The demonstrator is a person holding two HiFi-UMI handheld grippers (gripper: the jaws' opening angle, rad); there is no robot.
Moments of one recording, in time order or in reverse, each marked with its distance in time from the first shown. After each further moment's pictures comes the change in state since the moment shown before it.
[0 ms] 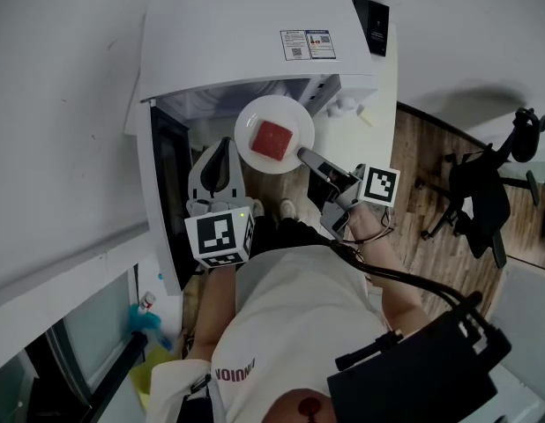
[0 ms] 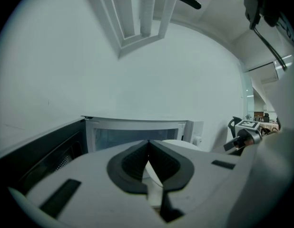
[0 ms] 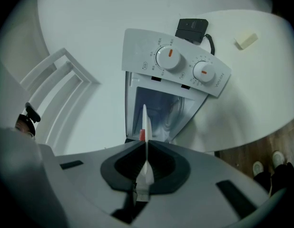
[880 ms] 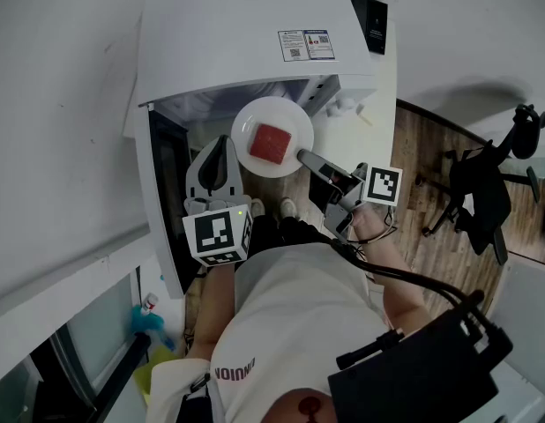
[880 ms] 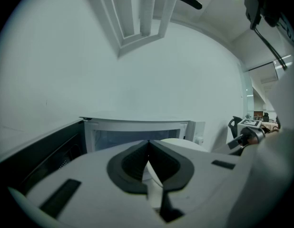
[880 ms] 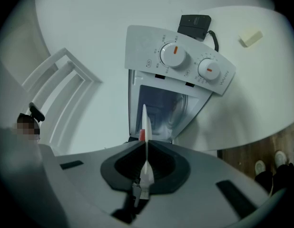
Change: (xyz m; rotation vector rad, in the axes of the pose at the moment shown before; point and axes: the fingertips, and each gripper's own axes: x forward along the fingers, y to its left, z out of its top) left arm 0.006 0.006 0.004 0.006 -0.001 -0.007; right arm 0.002 0.010 -0.003 -0.003 0.031 0.032
